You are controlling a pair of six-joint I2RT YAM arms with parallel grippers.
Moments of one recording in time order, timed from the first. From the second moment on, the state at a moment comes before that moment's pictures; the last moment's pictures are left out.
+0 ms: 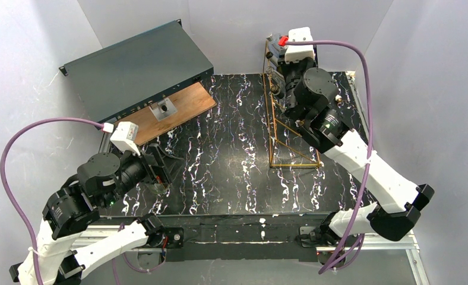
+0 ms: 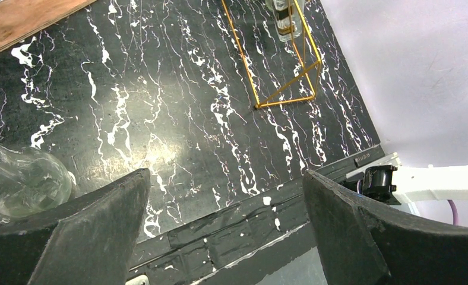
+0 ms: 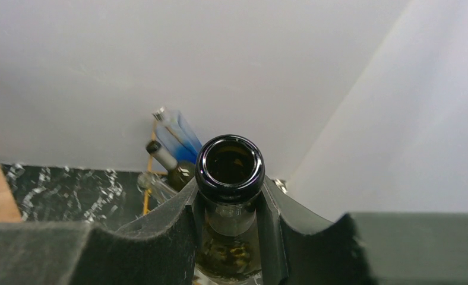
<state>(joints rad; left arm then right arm) -0.85 0.61 1.32 -1.07 -0.29 -0.59 0.87 1.34 1.64 0.02 0.92 -0.52</state>
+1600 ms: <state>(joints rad) -0.85 0.64 1.32 -1.06 -0.27 -0.58 0.53 1.22 1.16 -0.19 0.62 -0.24</state>
